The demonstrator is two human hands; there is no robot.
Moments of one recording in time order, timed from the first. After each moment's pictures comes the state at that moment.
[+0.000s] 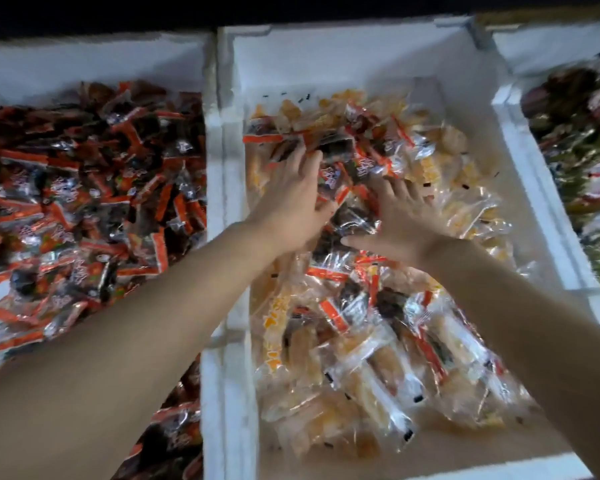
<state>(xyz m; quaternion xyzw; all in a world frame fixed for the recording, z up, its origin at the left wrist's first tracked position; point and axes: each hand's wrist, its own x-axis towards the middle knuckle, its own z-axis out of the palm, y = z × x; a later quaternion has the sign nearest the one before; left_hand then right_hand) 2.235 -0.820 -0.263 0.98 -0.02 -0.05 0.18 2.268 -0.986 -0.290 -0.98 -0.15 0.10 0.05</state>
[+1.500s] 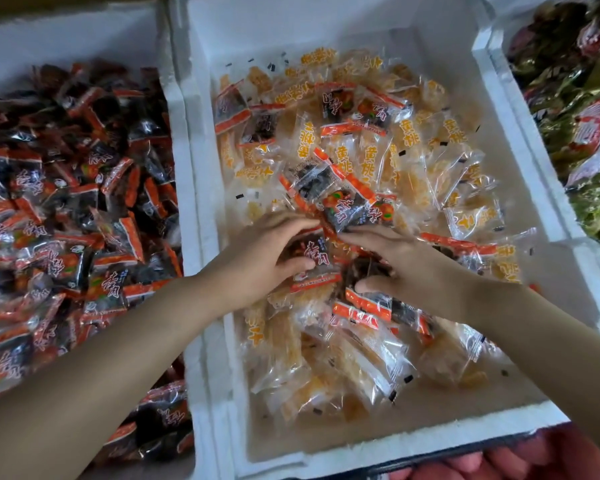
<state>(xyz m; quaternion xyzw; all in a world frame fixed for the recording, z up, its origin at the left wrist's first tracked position) 2.171 -0.814 -0.295 0.94 -0.13 -0.14 0.28 2.192 -1.037 -0.295 -0.90 -0.29 0.23 0.23</state>
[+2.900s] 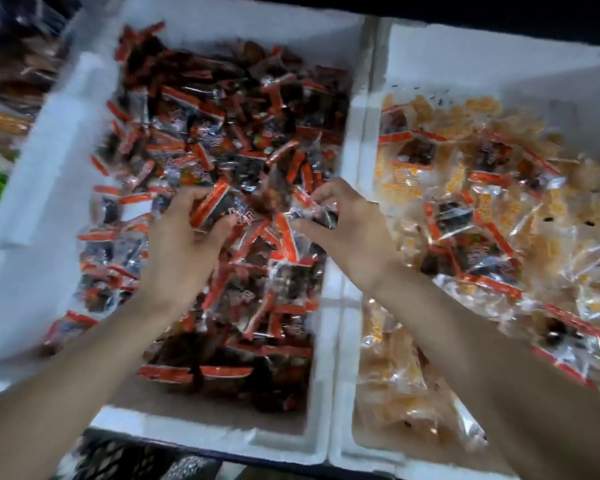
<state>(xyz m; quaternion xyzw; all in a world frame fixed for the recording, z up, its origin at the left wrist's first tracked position) 2.063 -0.654 -0.263 0.86 0.29 0.18 0.39 2.167 -0.809 -0.260 -0.87 -0.24 0.15 0.40</state>
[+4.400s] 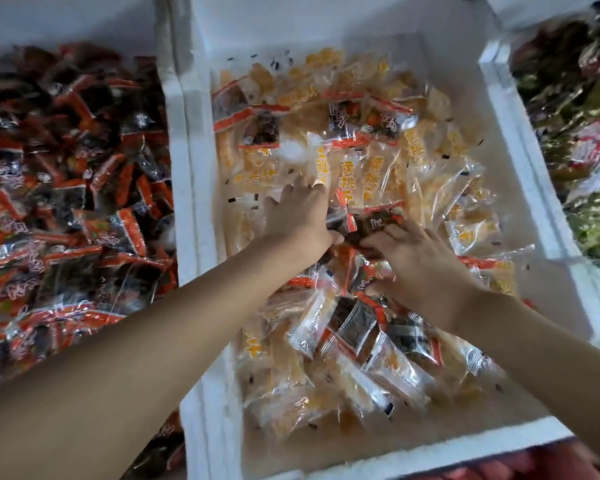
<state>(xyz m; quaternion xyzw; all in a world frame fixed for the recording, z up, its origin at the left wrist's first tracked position) 2.230 -0.863 -0.299 0.98 0.00 -0.12 0.14 2.199 -1.026 -0.286 -0.96 -0.26 0.14 0.05</state>
